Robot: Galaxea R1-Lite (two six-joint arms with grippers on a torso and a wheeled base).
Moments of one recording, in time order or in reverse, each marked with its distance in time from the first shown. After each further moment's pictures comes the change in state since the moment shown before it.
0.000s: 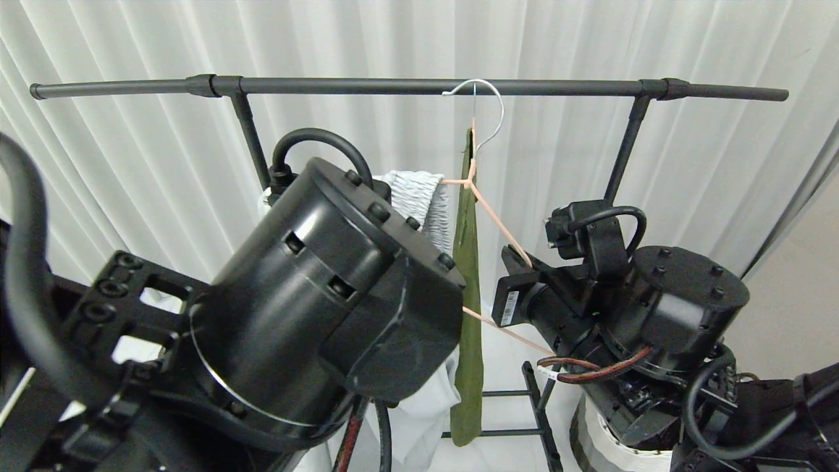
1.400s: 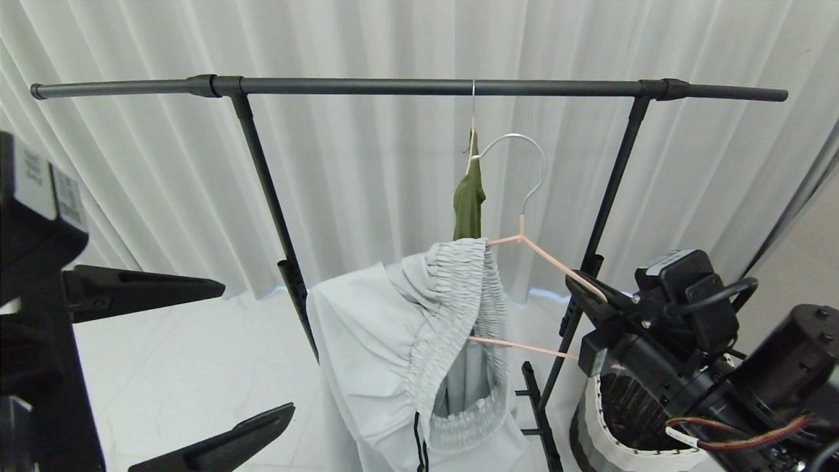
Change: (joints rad) left arm 0.151 -0.490 0.217 -0.064 -0.590 0.664; right arm -0.116 -0.143 0.415 -0.307 0.213 -0.306
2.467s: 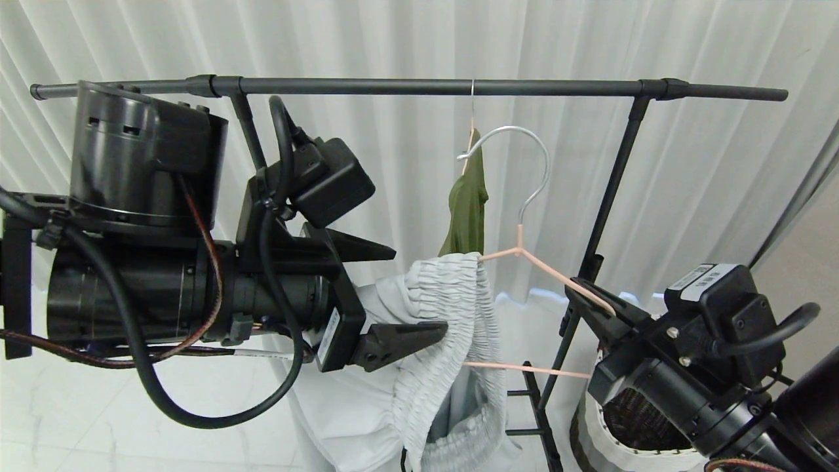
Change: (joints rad) left arm 0.308 0.373 0.003 -0.428 -0.581 0.113; right arm 0.099 -0.070 0.032 0.000 0.000 -0.034
